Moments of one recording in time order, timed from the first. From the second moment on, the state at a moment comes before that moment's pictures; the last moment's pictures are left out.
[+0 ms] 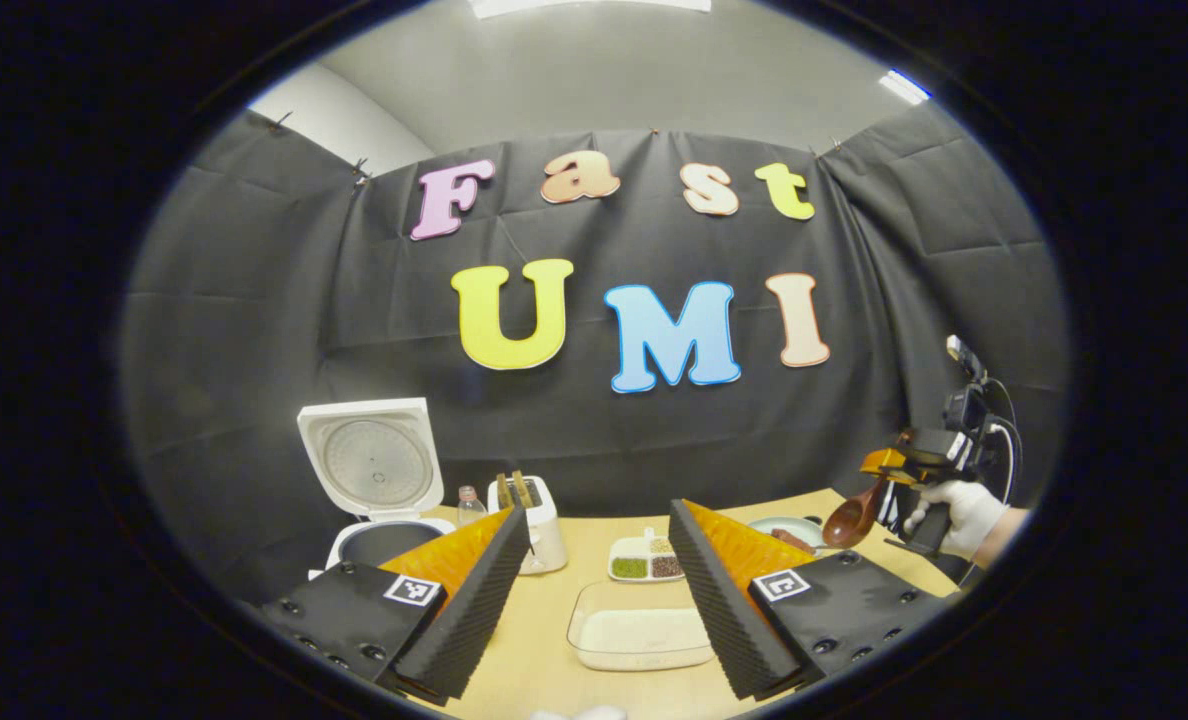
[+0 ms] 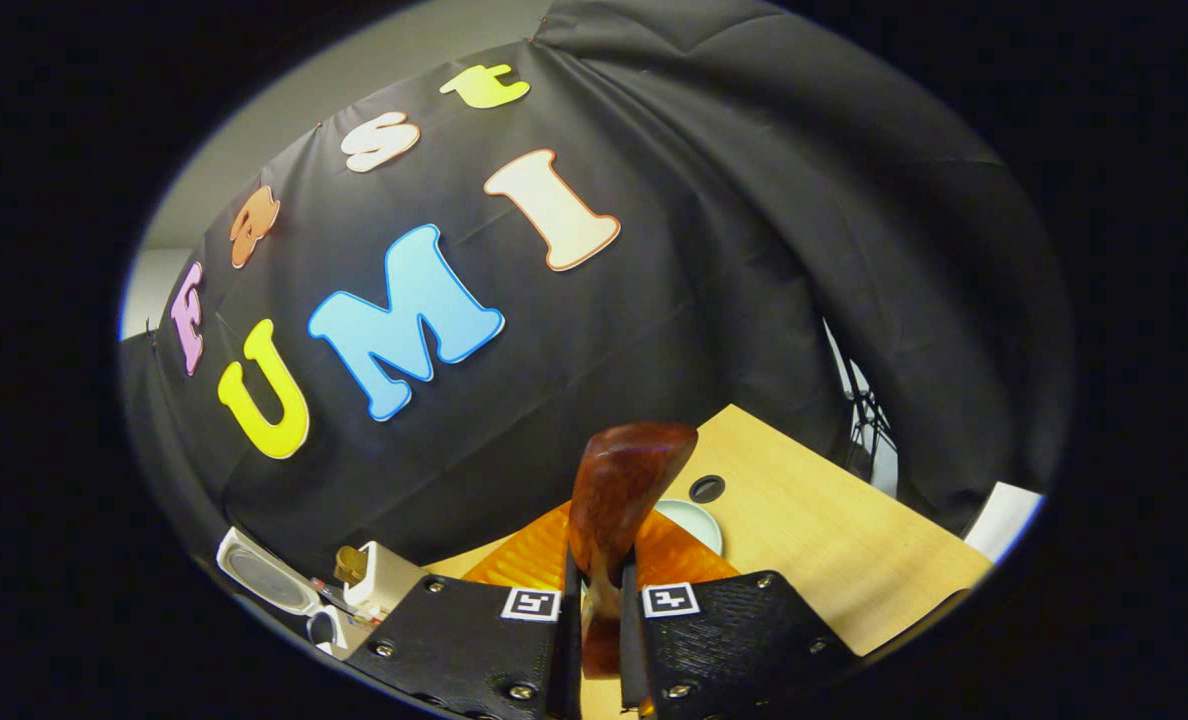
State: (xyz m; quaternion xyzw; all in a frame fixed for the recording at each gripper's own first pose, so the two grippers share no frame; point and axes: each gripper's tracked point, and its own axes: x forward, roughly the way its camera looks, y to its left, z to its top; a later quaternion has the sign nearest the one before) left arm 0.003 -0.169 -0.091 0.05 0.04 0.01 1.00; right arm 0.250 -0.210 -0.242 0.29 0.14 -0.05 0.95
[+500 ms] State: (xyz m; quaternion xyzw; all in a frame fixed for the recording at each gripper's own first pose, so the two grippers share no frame) left arm 0.006 -0.190 -0.086 0.08 0.04 0.01 1.00; right arm 0.249 -0.205 -0.326 0.30 0.19 -0.06 0.93
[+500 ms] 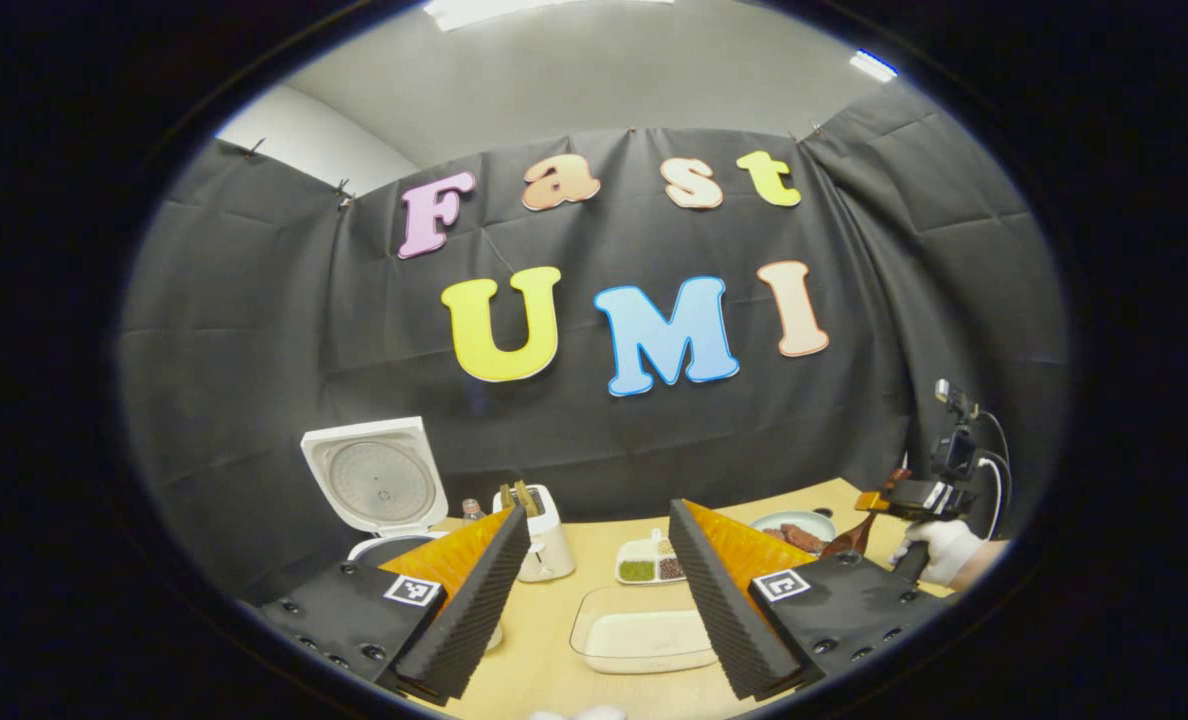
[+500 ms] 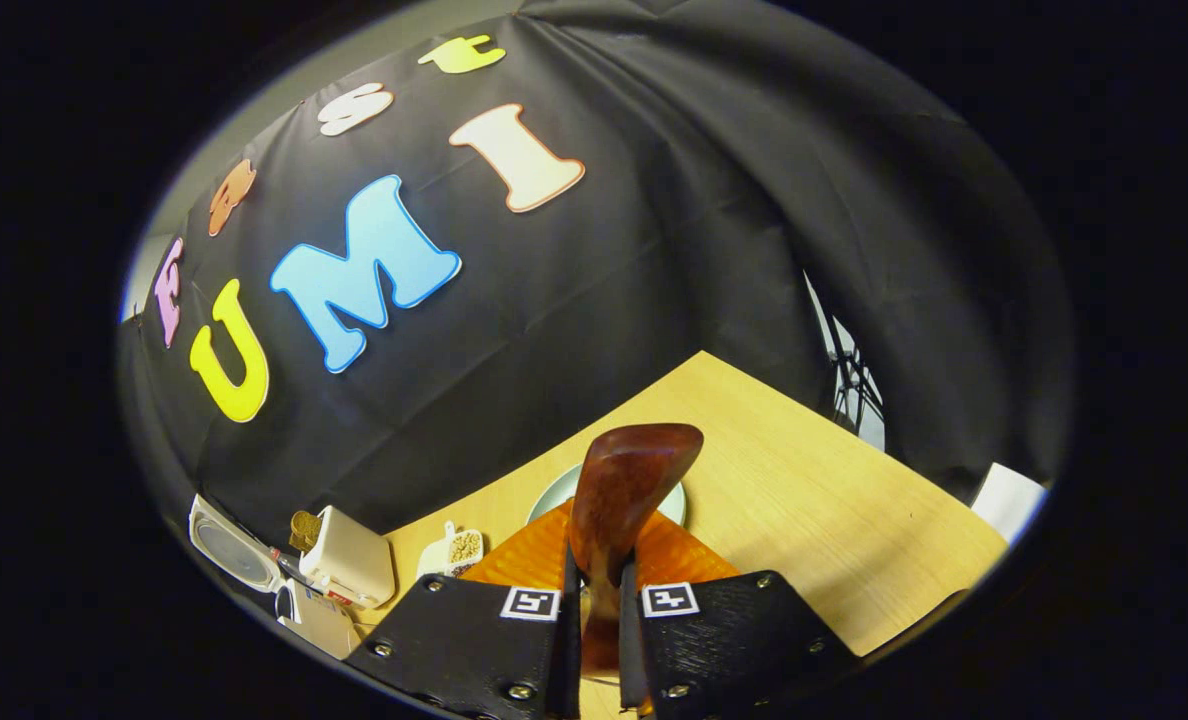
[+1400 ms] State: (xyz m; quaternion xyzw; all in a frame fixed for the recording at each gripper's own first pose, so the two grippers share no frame) left arm 0.004 -0.156 -0.083 0.07 0.04 0.00 1.00; right arm 0.218 -0.242 -0.304 0.16 0.19 -0.14 0.96
